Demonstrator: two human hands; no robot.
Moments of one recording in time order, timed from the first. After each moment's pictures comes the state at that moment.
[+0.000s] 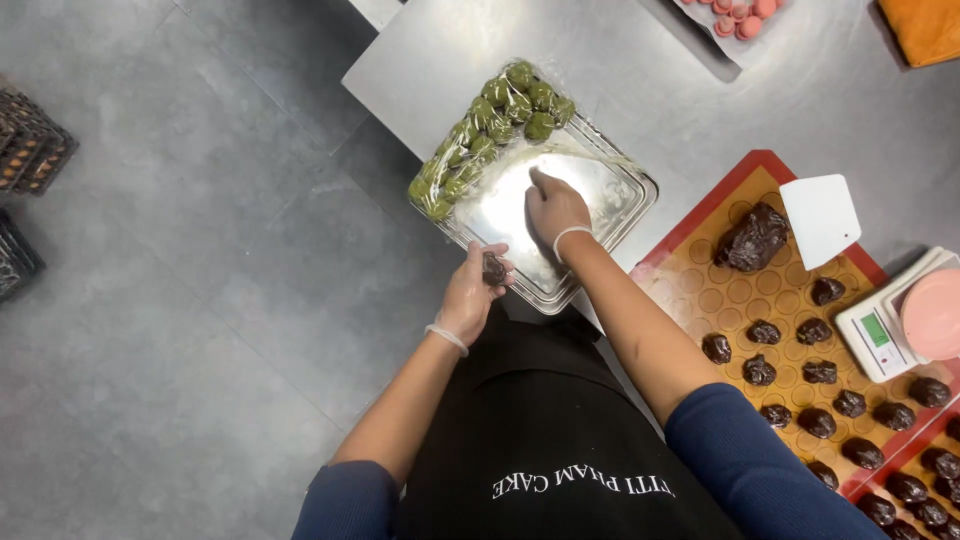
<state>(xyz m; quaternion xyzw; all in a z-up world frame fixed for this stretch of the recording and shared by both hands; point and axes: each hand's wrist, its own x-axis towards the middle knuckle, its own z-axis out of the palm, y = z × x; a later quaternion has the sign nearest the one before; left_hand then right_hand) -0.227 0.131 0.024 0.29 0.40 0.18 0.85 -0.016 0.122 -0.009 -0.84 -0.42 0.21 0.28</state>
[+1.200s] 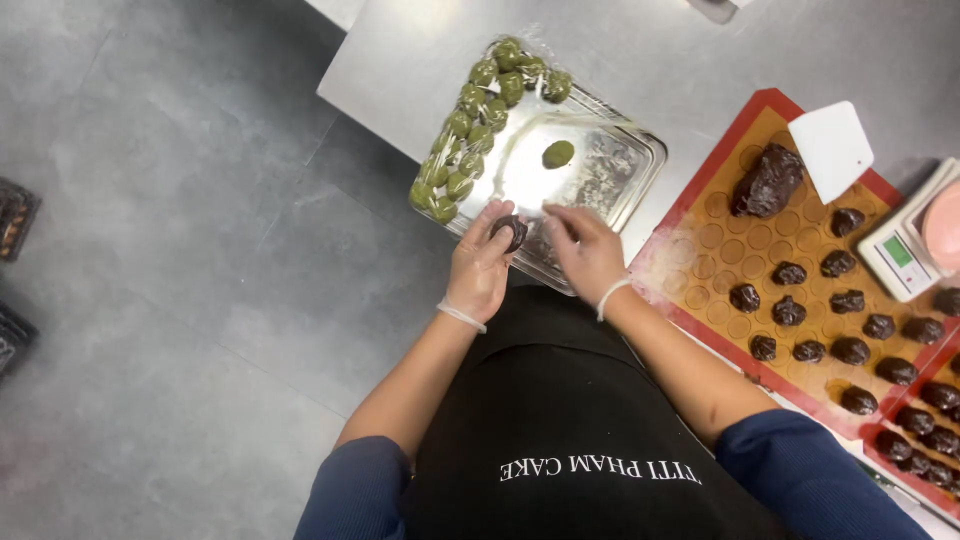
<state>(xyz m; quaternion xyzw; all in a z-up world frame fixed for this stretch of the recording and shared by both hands) -0.219 0.169 0.005 0.18 0.26 0.24 0.92 -0.083 0.065 0.078 -0.87 -0.35 0.19 0.30</state>
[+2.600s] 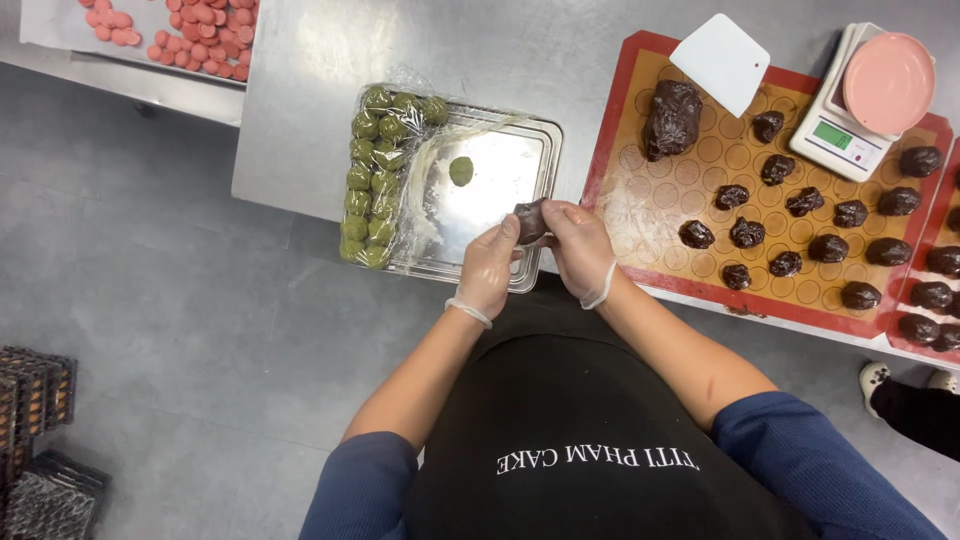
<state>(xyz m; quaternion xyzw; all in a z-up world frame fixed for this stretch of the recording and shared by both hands) -0.142 0.127 0.054 0.49 0.27 0.00 0.83 -0.051 -0.010 0.038 -0.61 0.02 0.34 0.72</state>
